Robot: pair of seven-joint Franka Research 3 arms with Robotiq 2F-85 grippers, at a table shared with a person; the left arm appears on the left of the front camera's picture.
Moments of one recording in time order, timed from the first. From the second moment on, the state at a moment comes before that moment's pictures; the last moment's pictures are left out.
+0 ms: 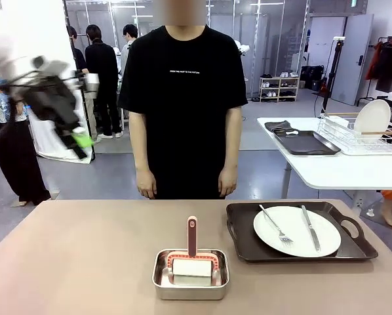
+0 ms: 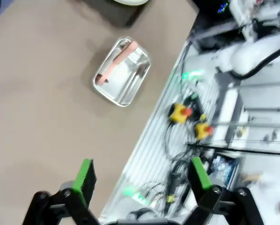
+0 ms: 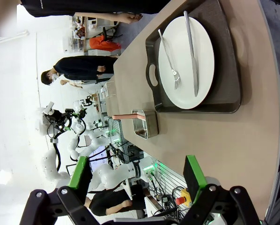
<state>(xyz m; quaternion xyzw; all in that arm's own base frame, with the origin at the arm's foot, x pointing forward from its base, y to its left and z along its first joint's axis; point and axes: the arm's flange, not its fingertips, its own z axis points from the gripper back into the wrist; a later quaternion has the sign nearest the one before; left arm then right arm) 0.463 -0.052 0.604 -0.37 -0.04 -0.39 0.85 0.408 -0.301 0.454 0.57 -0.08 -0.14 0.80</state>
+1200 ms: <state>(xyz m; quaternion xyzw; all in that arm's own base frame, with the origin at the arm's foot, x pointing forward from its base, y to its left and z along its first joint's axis) 0.344 0.237 0.386 -0.63 -0.19 0.00 0.75 0.408 -0.301 0.454 0.57 -0.08 -0.14 0.81</state>
